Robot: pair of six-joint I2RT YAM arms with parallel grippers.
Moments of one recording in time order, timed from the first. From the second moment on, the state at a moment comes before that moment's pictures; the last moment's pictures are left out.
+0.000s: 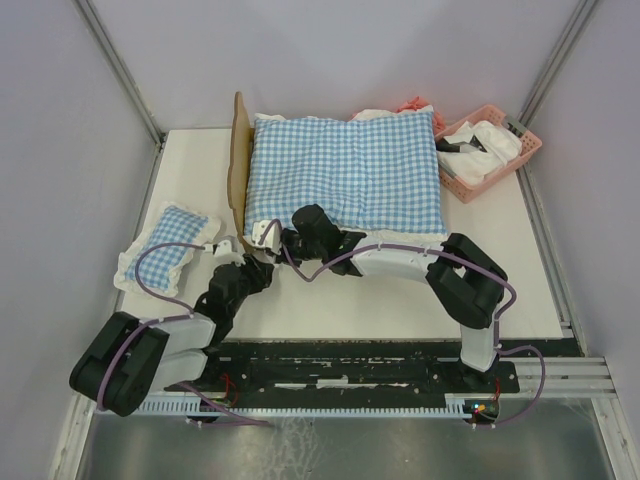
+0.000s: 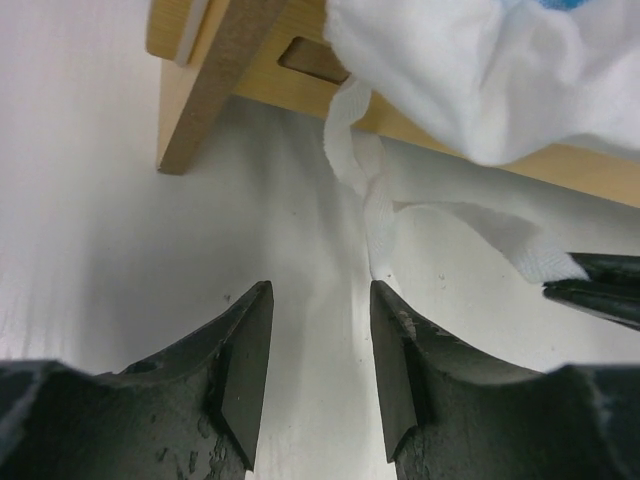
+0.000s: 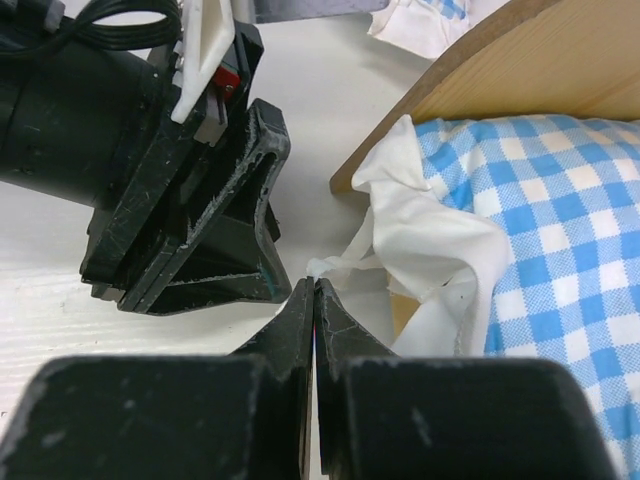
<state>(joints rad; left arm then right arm) -0.42 1.16 0.07 0.69 -0.17 -0.63 0.97 1.91 1.27 0.16 -0.31 -0.49</state>
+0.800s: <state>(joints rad) -0.43 0.83 0.04 0.50 -0.21 -0.77 0.97 1.91 1.26 0.17 -0.31 -0.47</state>
